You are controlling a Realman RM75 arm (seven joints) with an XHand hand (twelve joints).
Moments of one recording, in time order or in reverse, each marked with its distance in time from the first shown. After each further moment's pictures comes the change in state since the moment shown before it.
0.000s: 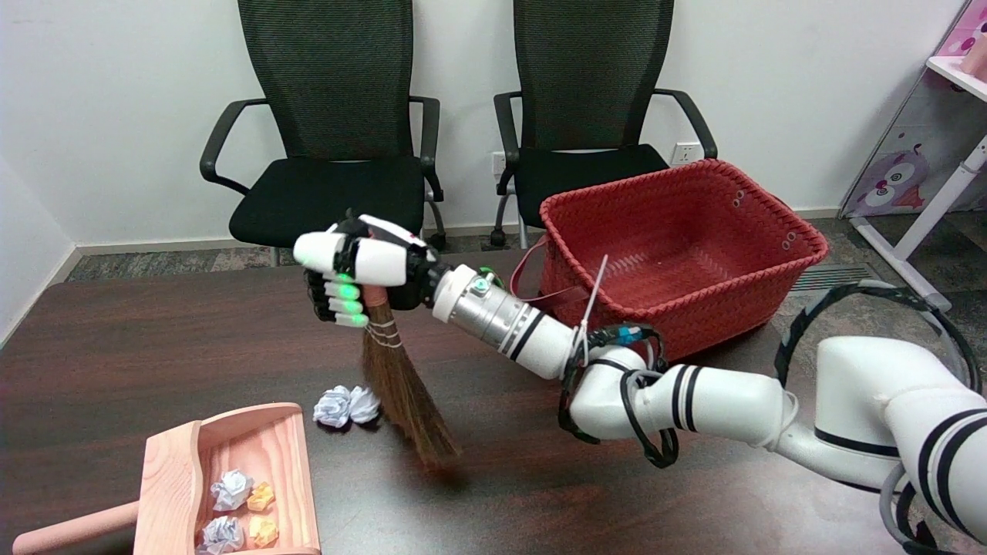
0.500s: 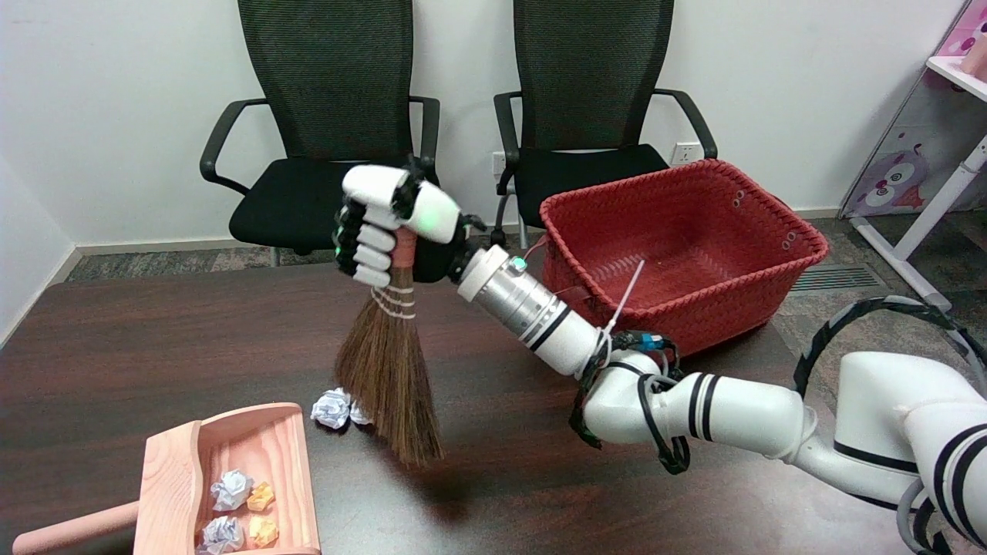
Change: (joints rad) arm -0.065 0.041 0.091 -0.075 0.054 0.109 0.195
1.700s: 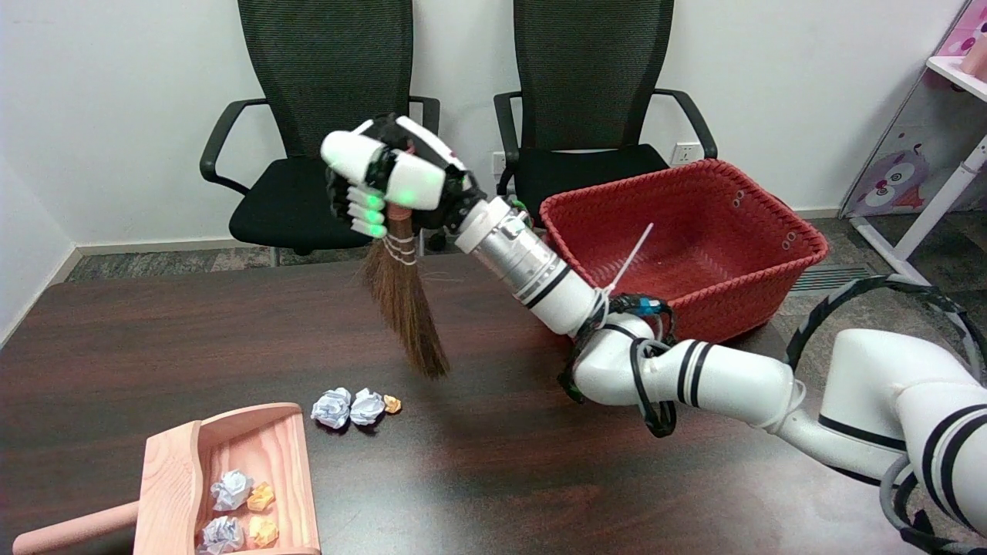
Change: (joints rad) arm 0.076 -0.020 0.058 0.040 -0.056 0.045 -0.334
